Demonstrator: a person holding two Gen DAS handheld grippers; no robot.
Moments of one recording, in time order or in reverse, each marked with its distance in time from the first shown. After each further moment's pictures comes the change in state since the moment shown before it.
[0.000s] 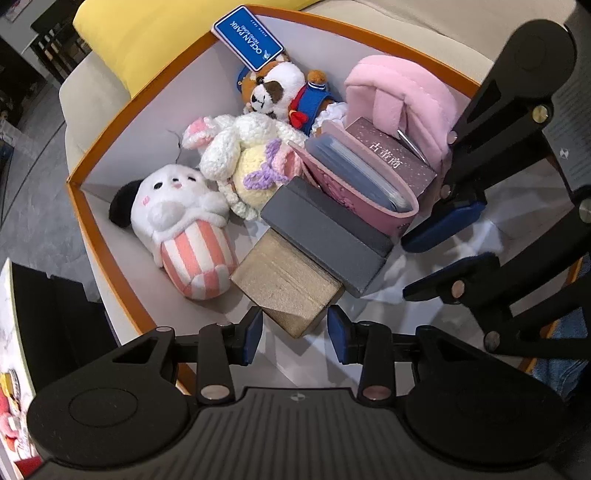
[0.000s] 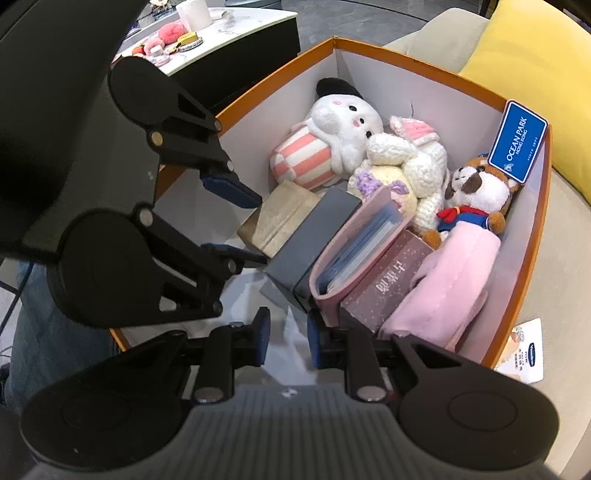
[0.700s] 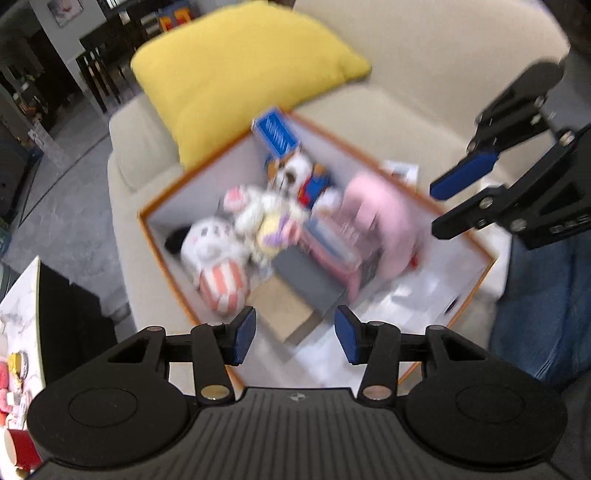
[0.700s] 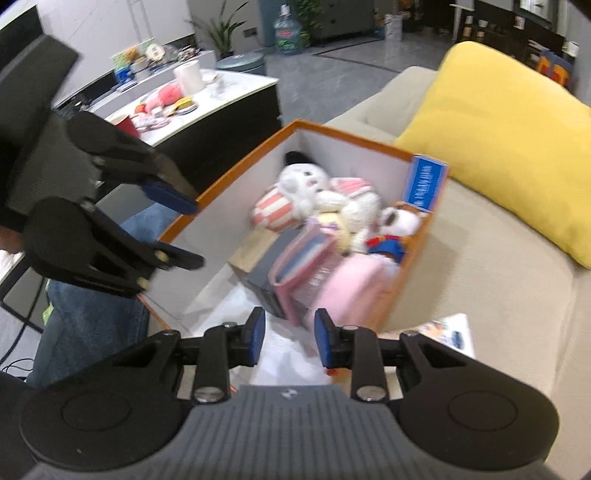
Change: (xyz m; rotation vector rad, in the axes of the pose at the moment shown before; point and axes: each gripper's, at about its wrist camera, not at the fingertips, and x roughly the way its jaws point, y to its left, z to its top) left arm -0.081 -0.012 -0.009 -0.114 -0.224 0.020; right arm -0.105 -0.023 -0.042 0.046 -0.212 -0.072
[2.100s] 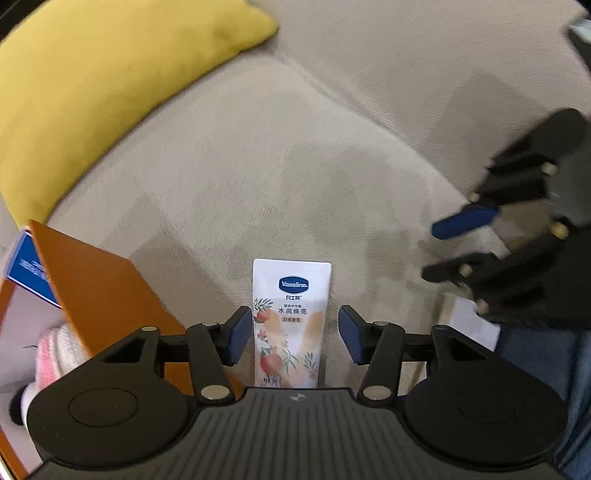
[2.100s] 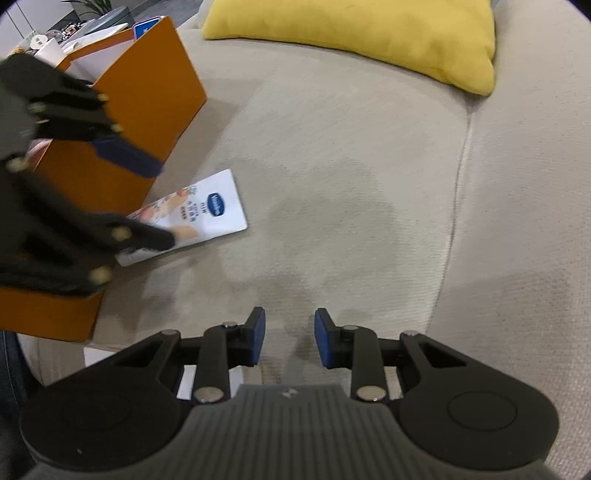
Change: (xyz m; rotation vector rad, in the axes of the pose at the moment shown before) left arm 0.204 -0.104 0.170 -0.004 0.259 -0.165; right arm 0.048 -0.195 -0.079 0.231 0.267 -0.117
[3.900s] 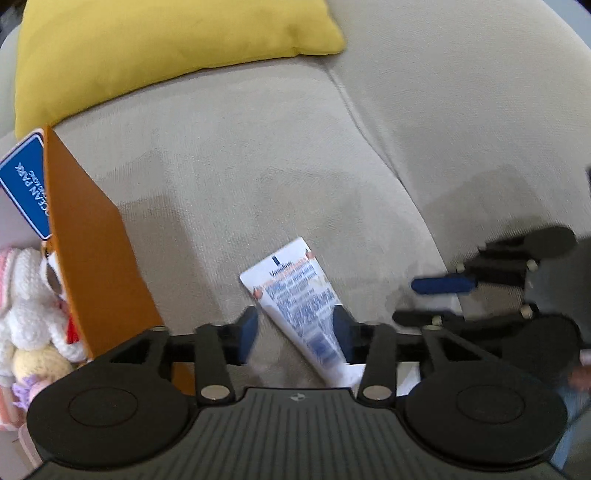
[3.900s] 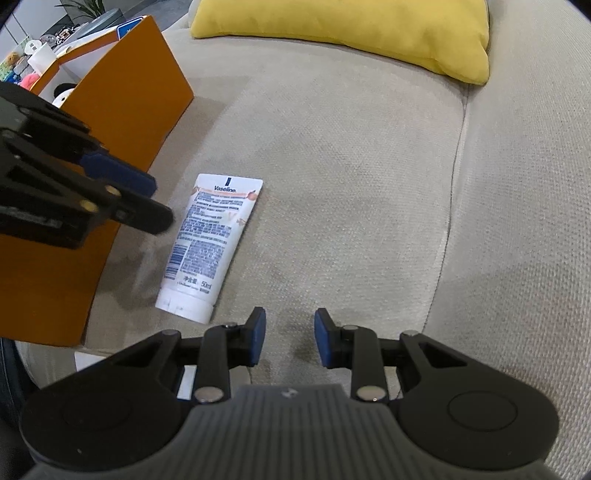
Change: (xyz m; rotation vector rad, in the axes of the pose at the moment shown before) left arm -0.013 0.032 -0.013 -0.377 -0.063 -0.162; right arm 0.007 -0.010 0.006 0.040 0.006 0.009
